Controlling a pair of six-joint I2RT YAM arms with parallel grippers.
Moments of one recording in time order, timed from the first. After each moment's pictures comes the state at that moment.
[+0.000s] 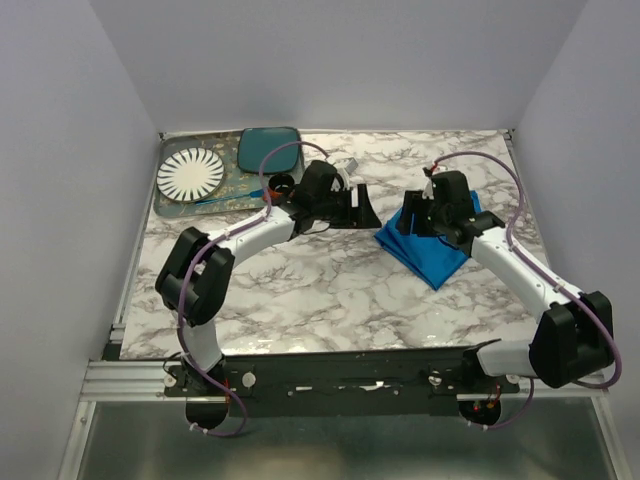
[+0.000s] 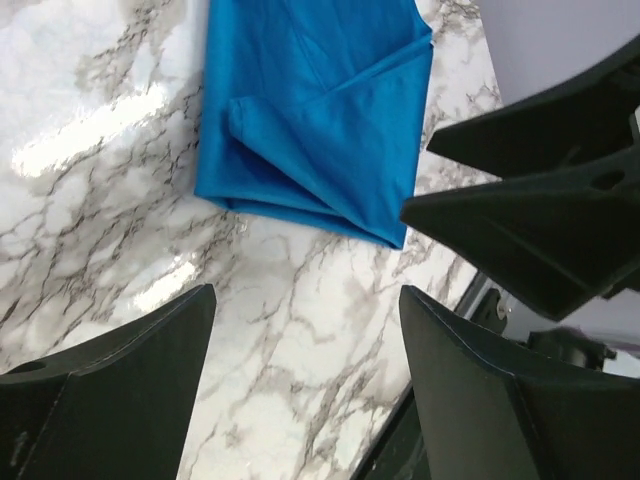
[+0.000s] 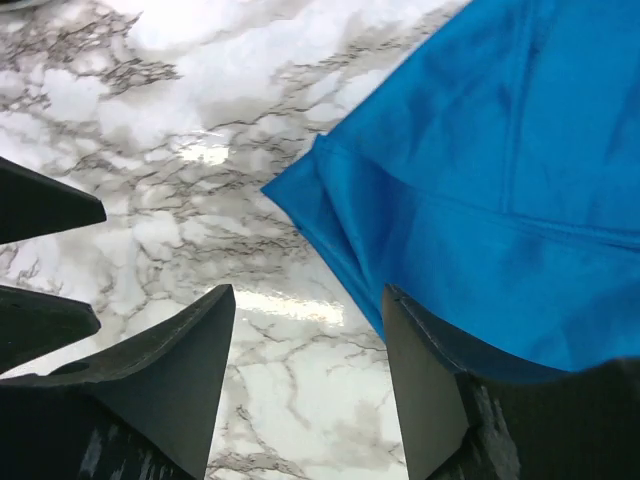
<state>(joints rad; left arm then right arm) -0.63 1.77 1.24 -0.01 0.49 -0.63 0.36 1.36 1.01 -0.41 -0.02 0.28</state>
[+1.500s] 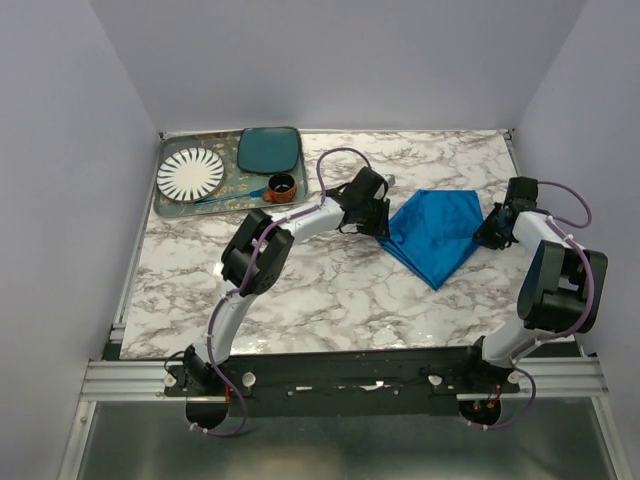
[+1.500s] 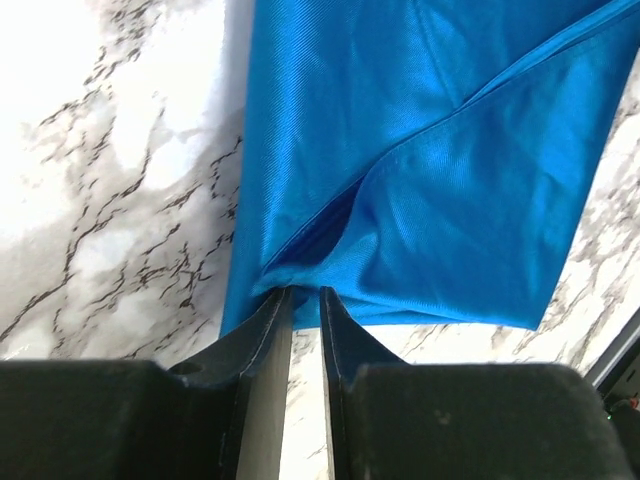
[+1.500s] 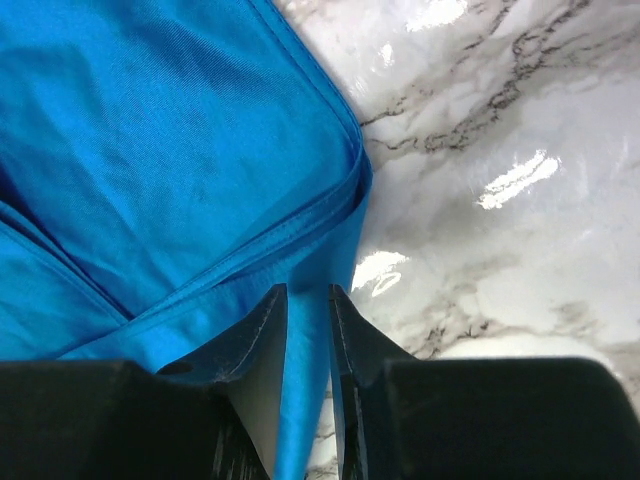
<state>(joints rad) -0.75 2.27 1.77 -0.31 0.30 -0.50 -0.27 1.61 0.98 -0.41 -0.02 0.43</state>
